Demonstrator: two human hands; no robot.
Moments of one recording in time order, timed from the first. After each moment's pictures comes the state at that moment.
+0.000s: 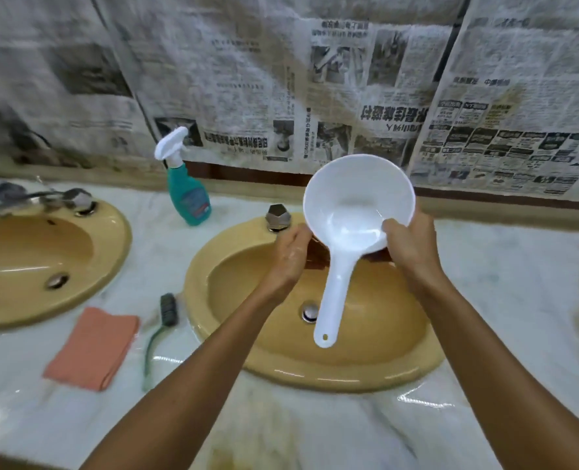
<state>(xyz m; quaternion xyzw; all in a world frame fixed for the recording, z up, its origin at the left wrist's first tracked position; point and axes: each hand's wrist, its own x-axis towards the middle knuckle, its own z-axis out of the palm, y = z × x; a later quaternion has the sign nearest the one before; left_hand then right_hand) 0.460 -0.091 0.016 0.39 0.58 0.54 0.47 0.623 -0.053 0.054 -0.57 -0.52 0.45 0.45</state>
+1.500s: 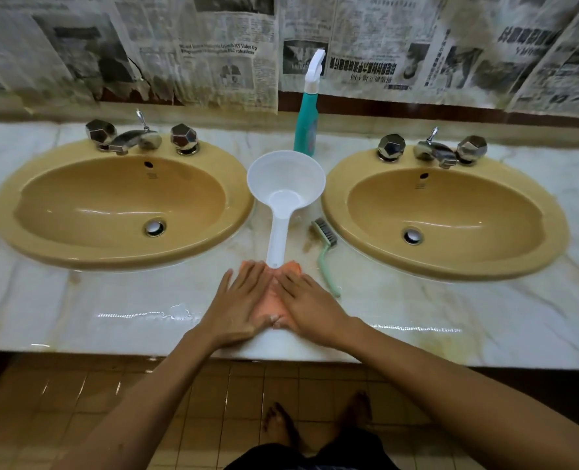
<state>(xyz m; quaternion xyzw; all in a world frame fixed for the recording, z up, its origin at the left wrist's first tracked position) 0.059 -0.346 -0.149 0.80 0.58 -0.02 0.15 0.264 -0.304 -0.136 -0.33 -0.94 0.09 0.01</state>
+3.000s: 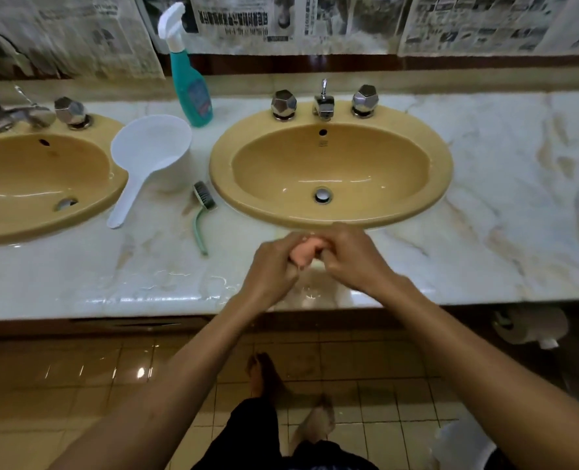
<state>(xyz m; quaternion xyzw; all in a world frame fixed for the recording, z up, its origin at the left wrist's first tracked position) 0.388 -0.340 -0.074 0.69 0.56 0.36 0.28 0.556 -0.303 -0.048 -0.49 -0.82 0.25 0.19</state>
